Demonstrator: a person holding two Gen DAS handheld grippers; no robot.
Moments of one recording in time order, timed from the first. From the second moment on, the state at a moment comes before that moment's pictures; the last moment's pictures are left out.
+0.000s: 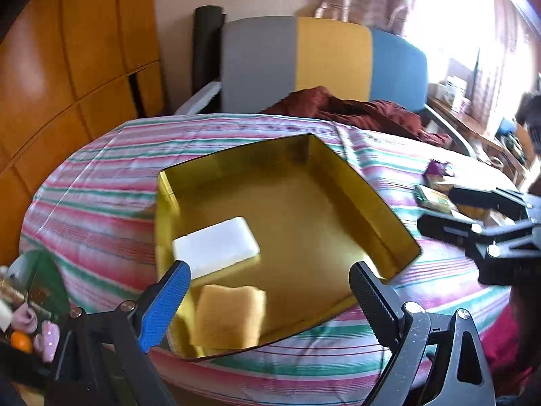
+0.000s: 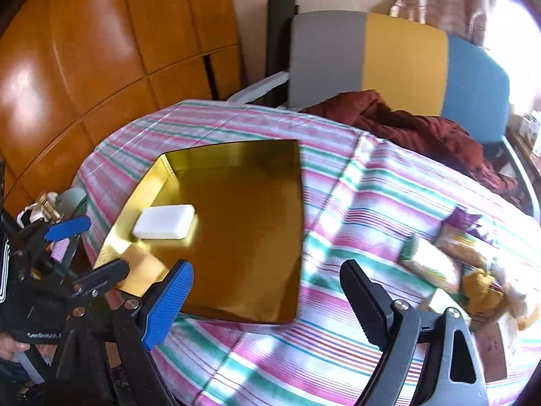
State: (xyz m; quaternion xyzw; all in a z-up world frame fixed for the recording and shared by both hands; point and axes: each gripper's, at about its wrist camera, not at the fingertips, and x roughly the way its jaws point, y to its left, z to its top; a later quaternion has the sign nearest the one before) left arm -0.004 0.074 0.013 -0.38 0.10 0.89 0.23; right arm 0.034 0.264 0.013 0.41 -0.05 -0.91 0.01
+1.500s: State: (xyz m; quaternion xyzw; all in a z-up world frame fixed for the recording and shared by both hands) left arm 0.023 0.378 -0.046 -0.46 0.20 0.75 0.43; right arm 0.139 0.550 -0.006 0.34 -0.22 -0.87 -0.28
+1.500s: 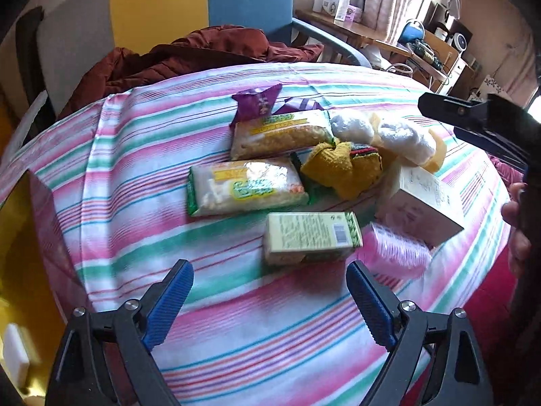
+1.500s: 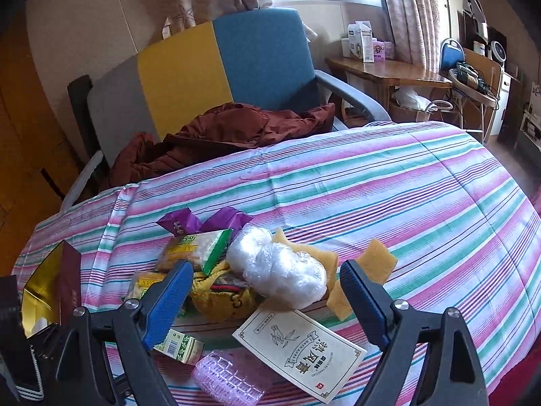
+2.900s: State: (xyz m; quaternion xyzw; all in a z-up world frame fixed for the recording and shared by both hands) left arm 0.038 0.324 -0.048 -0.43 0.18 0.75 0.46; right arm 0.155 0.478 -0.038 0.45 -0.27 -0.82 -0.25
